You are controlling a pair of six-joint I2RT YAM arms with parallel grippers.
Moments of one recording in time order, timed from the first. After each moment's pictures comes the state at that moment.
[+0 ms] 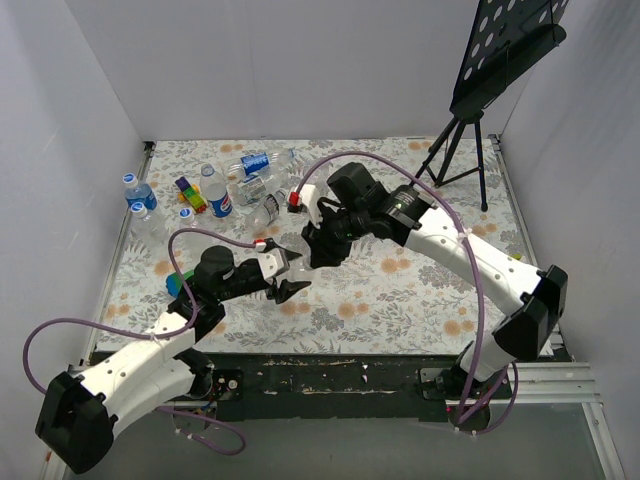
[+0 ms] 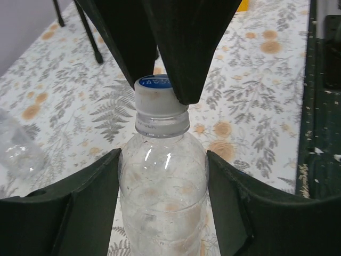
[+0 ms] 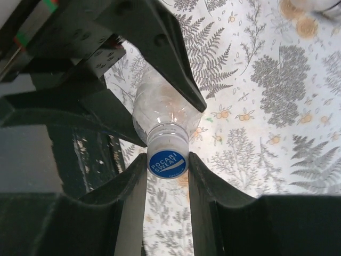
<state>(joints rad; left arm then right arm) -0.60 0.84 0.45 0.25 0.63 0.27 0.92 1.53 1.58 -0.88 -0.44 -0.29</state>
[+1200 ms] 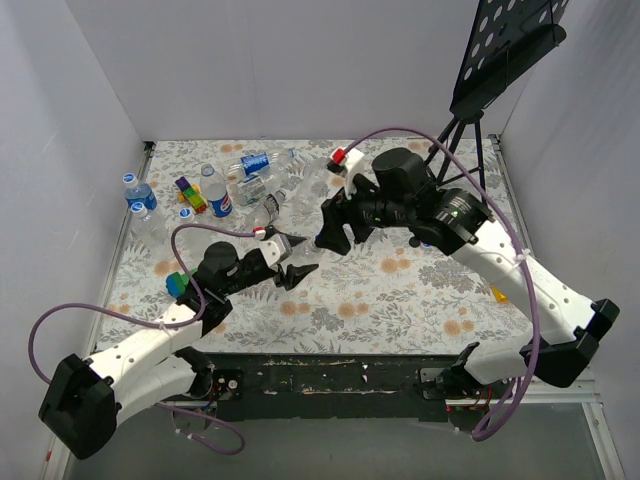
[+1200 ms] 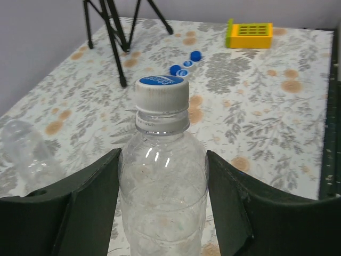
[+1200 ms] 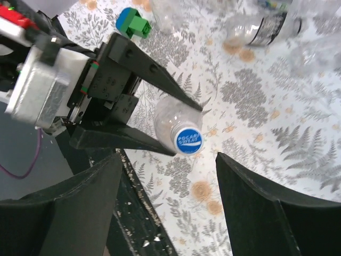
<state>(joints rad) -0.63 0.91 0.45 0.46 0.44 0.21 0.88 1.37 1.59 -0.78 -0.27 0.14</state>
